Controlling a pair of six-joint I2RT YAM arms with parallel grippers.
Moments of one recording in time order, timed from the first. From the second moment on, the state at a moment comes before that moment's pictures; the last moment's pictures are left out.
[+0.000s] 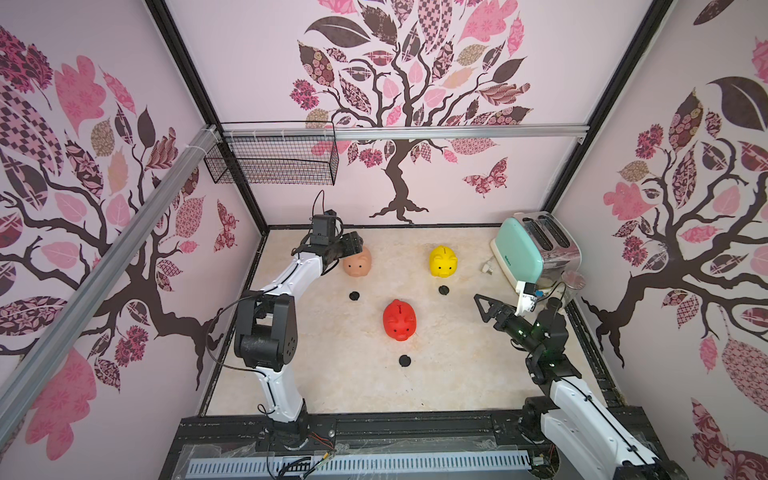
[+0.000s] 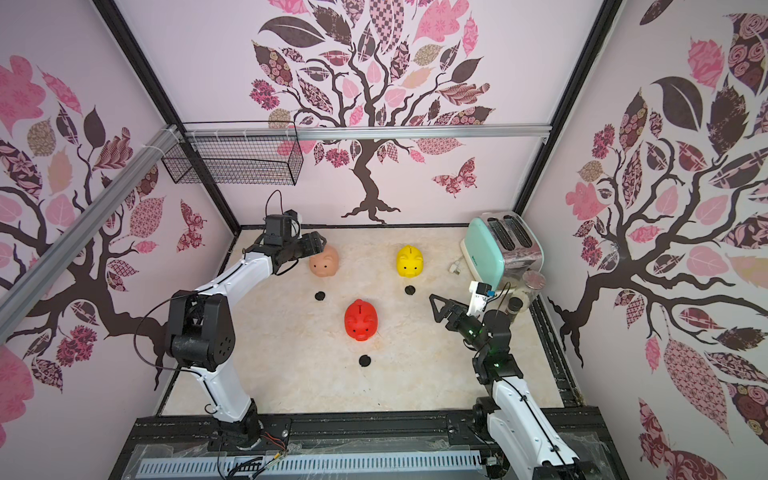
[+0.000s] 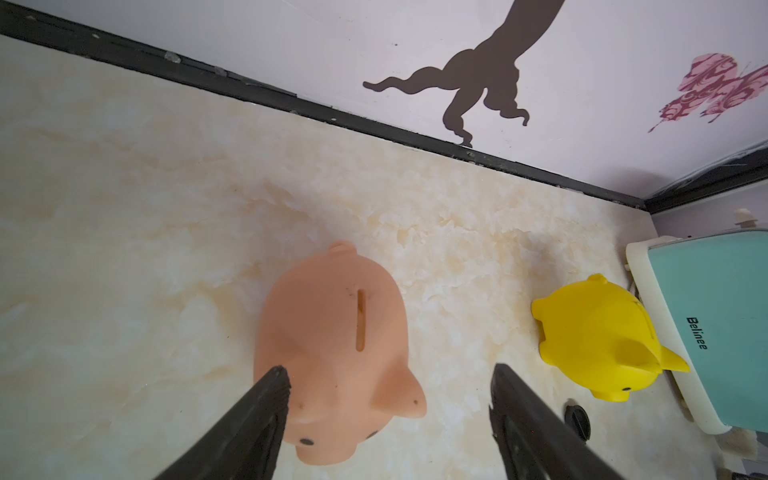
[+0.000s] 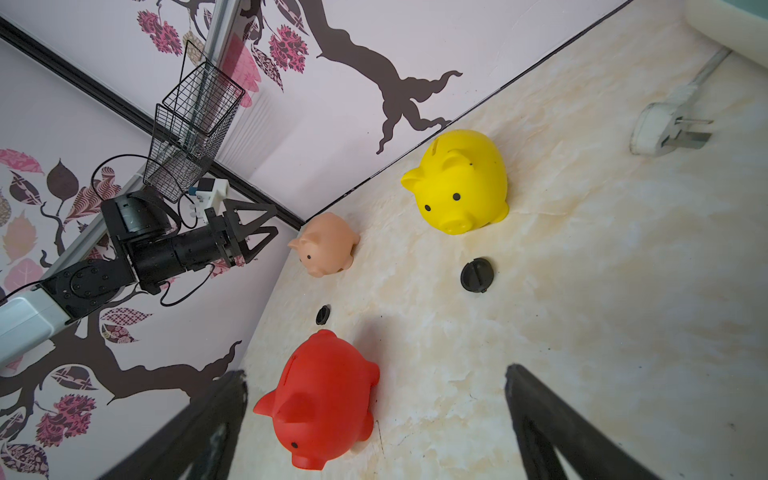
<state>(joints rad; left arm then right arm) -0.16 1.85 1.44 -0.24 0.20 -0.39 0.07 0.75 0.22 0.38 -0.48 0.74</state>
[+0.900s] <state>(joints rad) -0.12 1.85 1.31 -0.16 0.19 -0.40 0.07 0.78 0.22 0.39 -0.49 0.74</state>
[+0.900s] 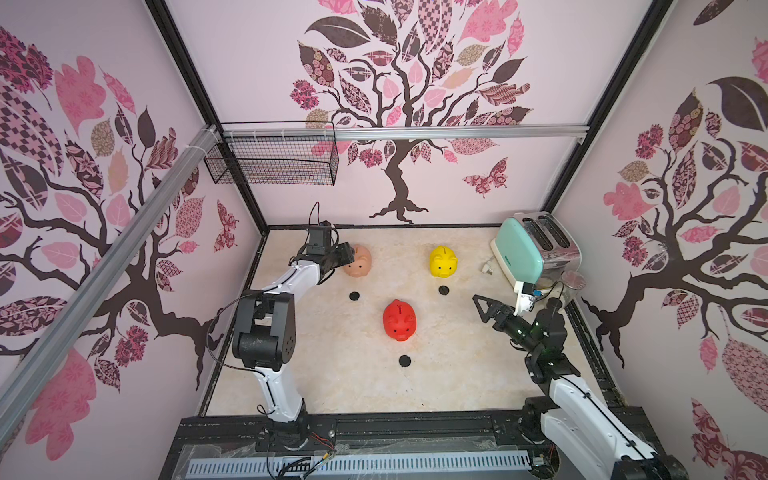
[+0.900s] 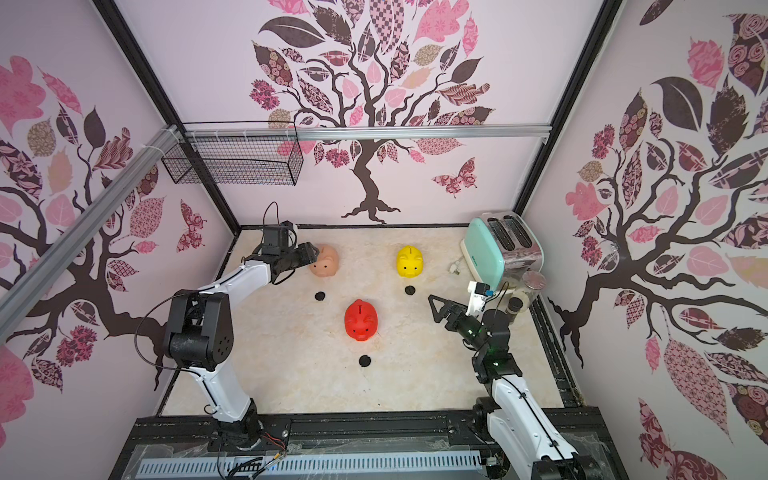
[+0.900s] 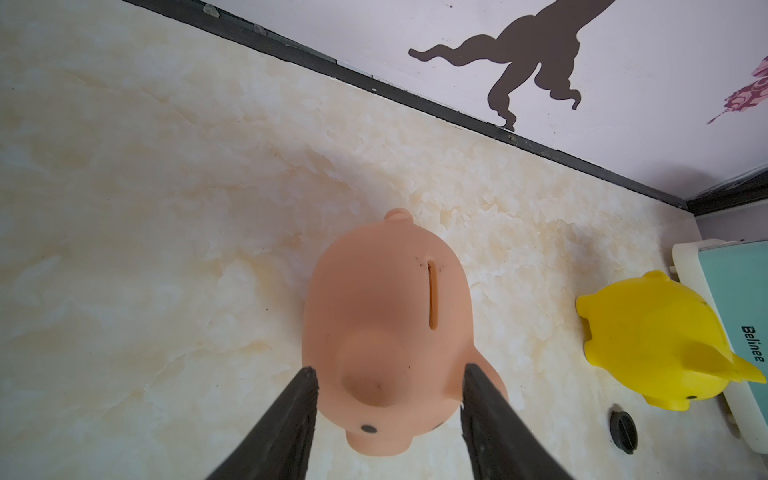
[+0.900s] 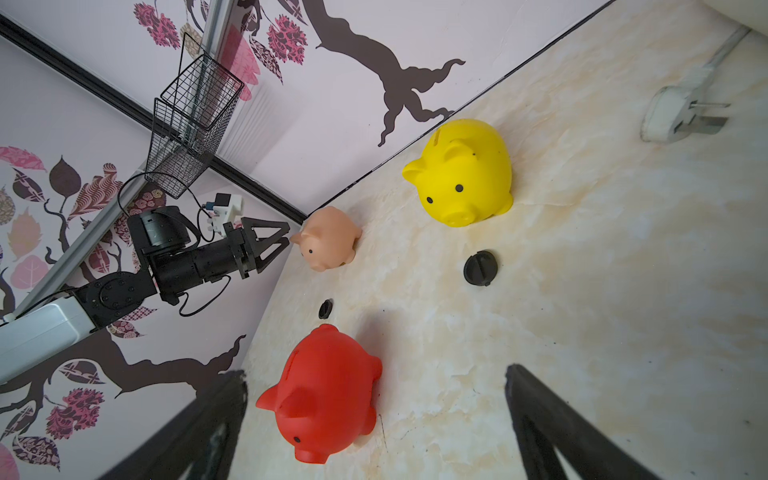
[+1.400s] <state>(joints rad) -0.12 1.90 1.32 -0.15 0.20 -0.40 0.07 0.77 0.22 0.39 -0.49 0.75</state>
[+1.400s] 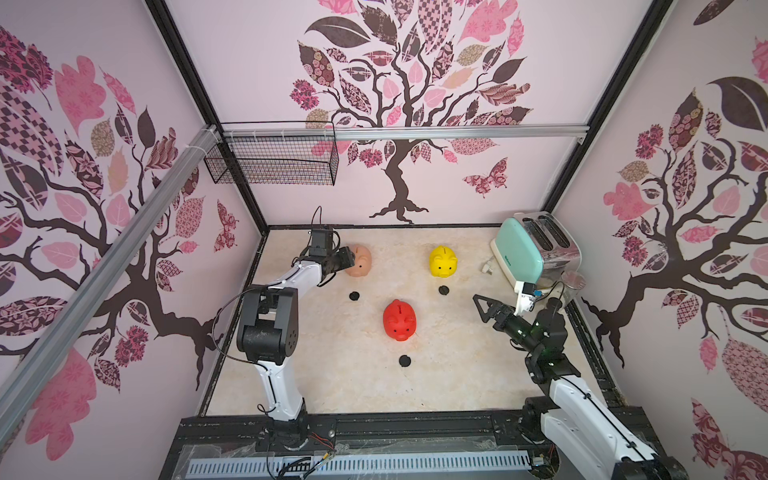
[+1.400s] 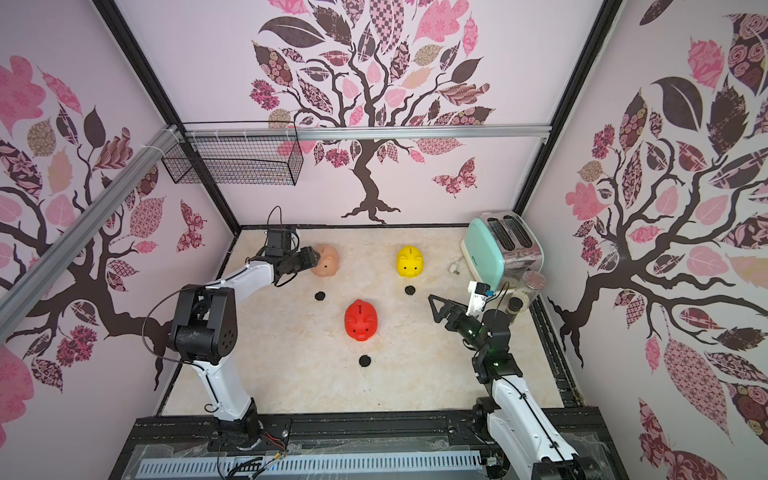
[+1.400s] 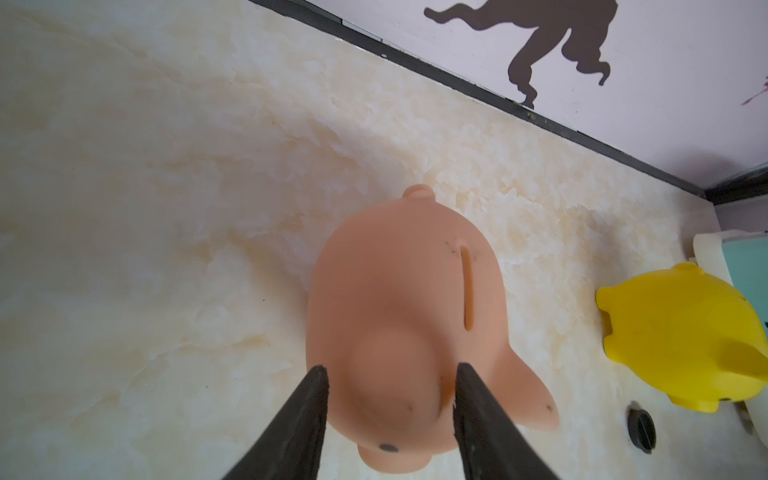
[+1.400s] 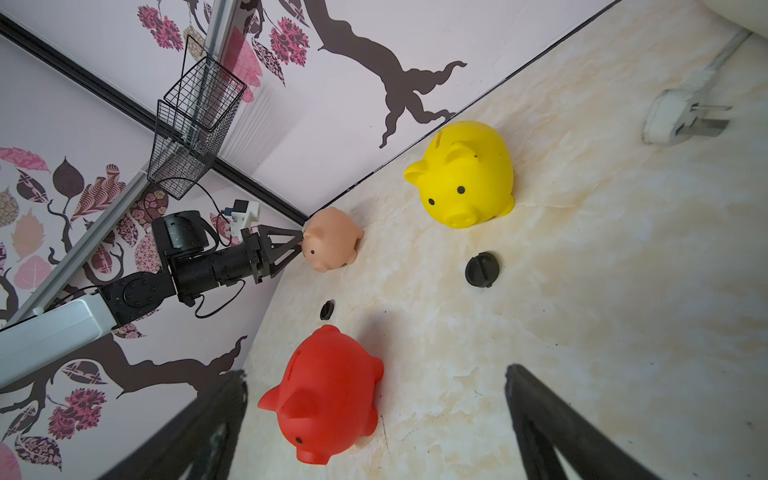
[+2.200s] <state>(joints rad) -0.11 1.91 1.32 -0.14 0.23 -0.42 0.07 0.77 0.22 0.39 -0.50 0.75</state>
